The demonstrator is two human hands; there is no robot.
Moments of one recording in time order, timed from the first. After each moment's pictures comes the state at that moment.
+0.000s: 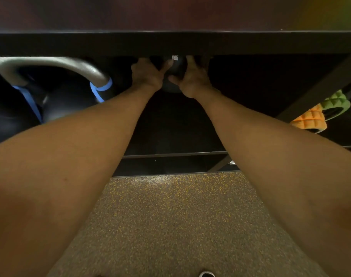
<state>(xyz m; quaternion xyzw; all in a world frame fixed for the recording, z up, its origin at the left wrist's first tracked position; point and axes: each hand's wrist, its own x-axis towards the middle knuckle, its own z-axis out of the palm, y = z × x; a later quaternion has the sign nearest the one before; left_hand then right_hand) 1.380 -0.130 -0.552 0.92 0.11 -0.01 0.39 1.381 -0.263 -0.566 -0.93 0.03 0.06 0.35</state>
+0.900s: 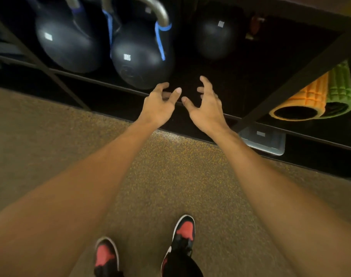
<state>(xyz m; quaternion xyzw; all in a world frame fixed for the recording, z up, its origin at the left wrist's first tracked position) 1.104 -0.099 -0.544 0.83 0.20 -0.05 0.52 1.132 -0.251 -0.544 -0.89 -0.05 0.13 0.43</state>
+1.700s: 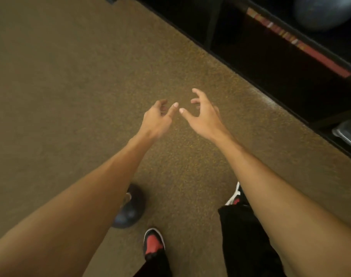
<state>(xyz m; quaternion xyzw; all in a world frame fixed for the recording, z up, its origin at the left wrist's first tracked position) 0.570 0.104 -0.582 0.74 0.45 0.01 0.50 0.684 -0.020 -0.575 -0.84 -0.27 0.31 0.36</state>
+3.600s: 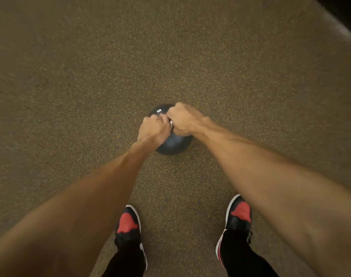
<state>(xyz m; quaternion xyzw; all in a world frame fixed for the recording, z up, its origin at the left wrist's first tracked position) 0.188 0.031 -0.767 0.84 0.43 -0.21 0.24 0.303 -0.018 -0.746 -0.75 -0.58 0.31 -0.02</state>
